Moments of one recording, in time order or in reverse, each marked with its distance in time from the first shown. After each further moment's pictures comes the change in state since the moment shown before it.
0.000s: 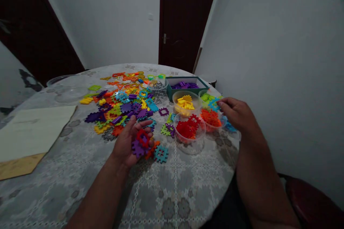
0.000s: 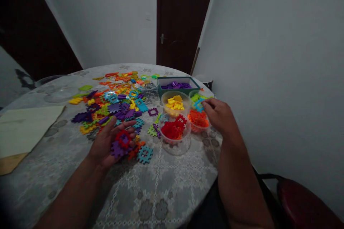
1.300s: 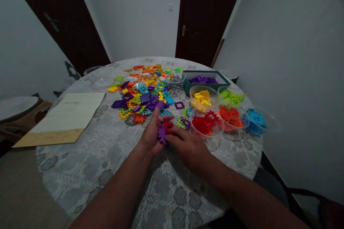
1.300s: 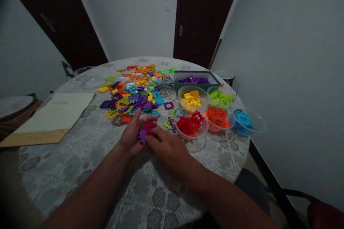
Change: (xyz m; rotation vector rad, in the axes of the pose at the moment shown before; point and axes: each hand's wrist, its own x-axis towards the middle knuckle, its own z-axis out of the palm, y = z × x) left_hand 0.006 -0.024 0.007 -0.039 0.038 -0.026; right_hand -0.119 -0.126 0.128 -0.037 -0.381 -0.758
